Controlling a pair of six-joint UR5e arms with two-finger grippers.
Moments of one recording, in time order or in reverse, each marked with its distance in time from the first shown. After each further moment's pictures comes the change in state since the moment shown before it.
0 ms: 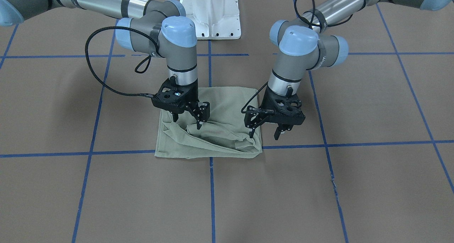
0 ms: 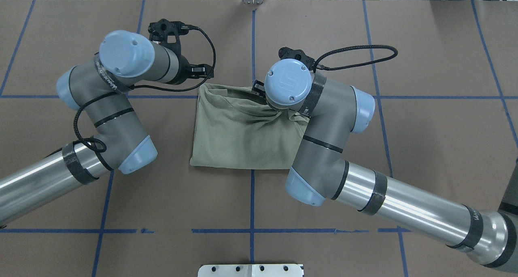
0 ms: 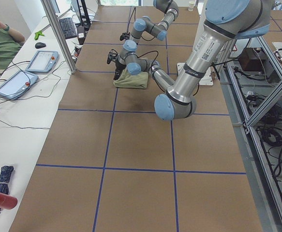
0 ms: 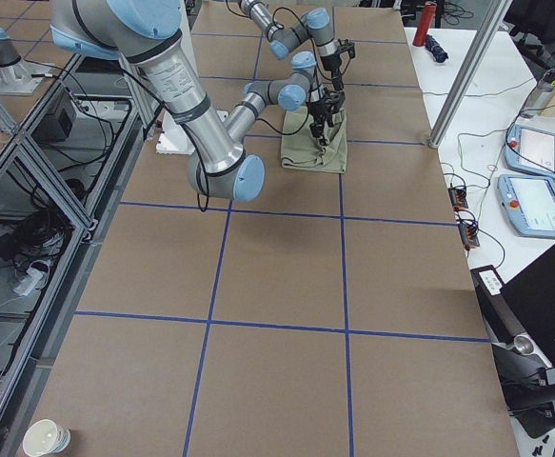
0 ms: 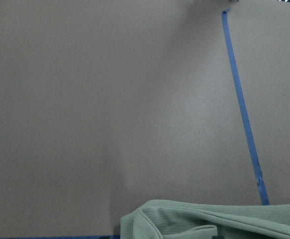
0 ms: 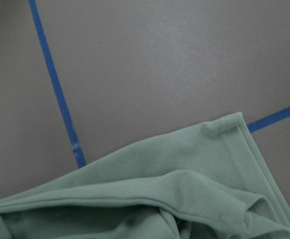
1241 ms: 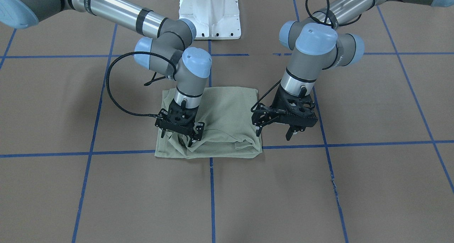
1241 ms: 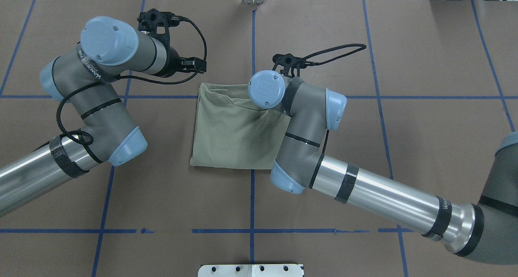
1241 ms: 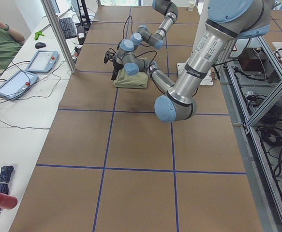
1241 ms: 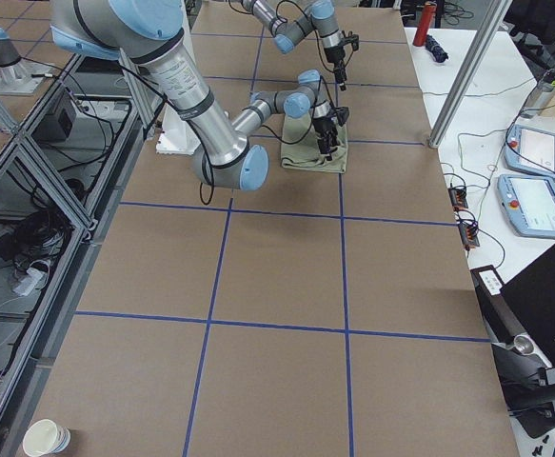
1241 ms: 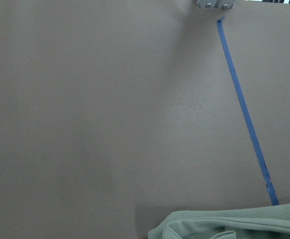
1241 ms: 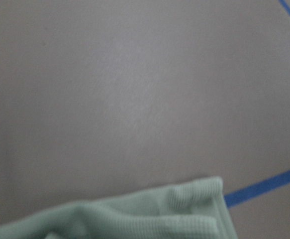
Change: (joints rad) left arm -0.027 0.016 -0.025 0.001 -0.035 0.034; right arm 0.020 0.096 -0.294 -0.072 -0.170 -0.158
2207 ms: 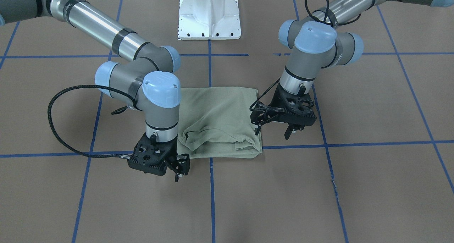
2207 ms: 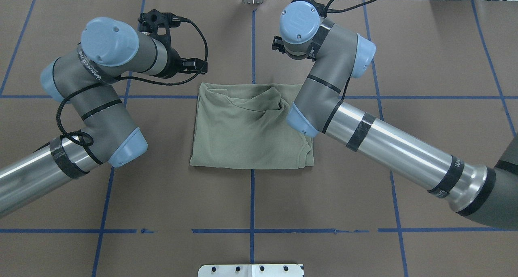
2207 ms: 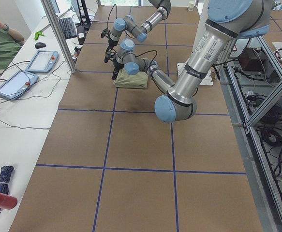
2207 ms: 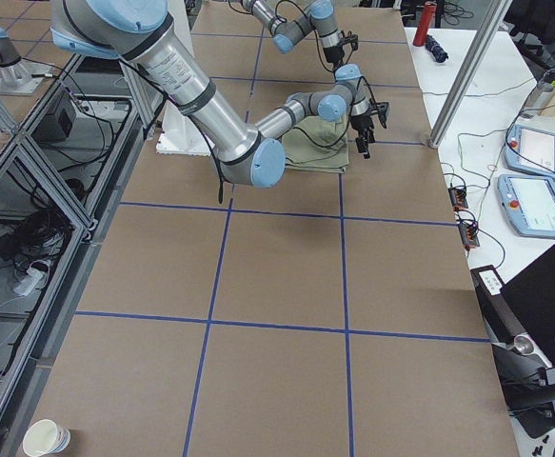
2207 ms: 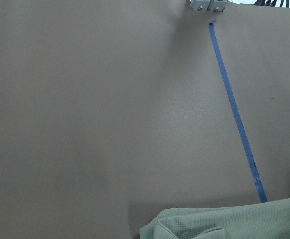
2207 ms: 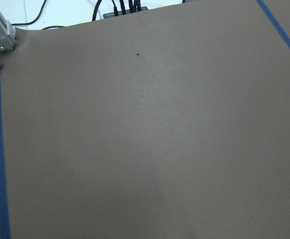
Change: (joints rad) left arm 0.004 0.000 -0.003 0.001 0.000 -0.004; right arm 0.149 0.045 -0.067 0.200 0.175 -0.065
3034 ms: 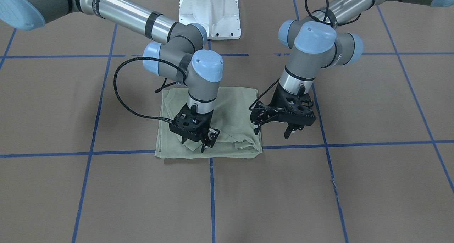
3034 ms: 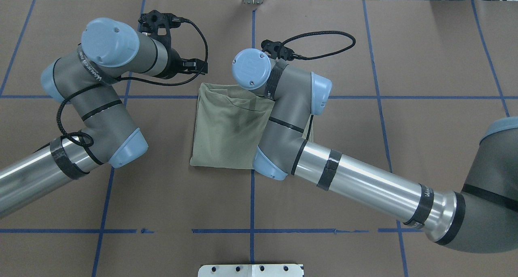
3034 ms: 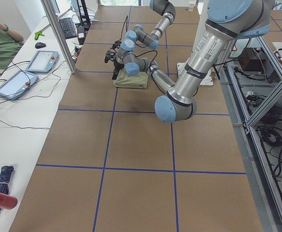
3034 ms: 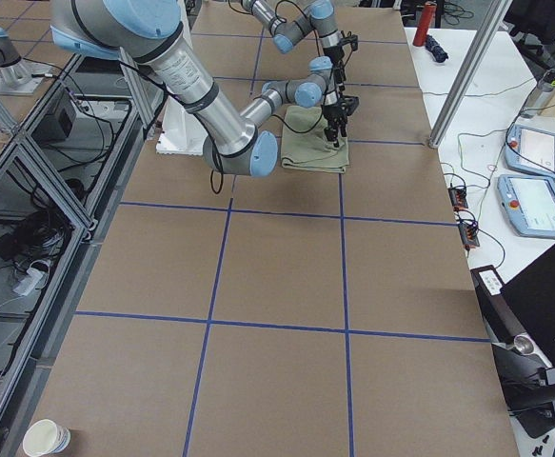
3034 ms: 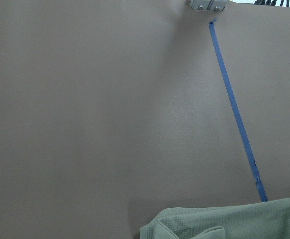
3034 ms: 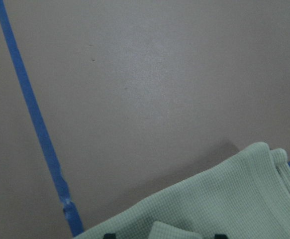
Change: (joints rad) left arm 0.002 0.000 0.000 -0.002 0.000 -0.001; right arm -0.150 0.046 0.007 -0.127 -0.068 0.241
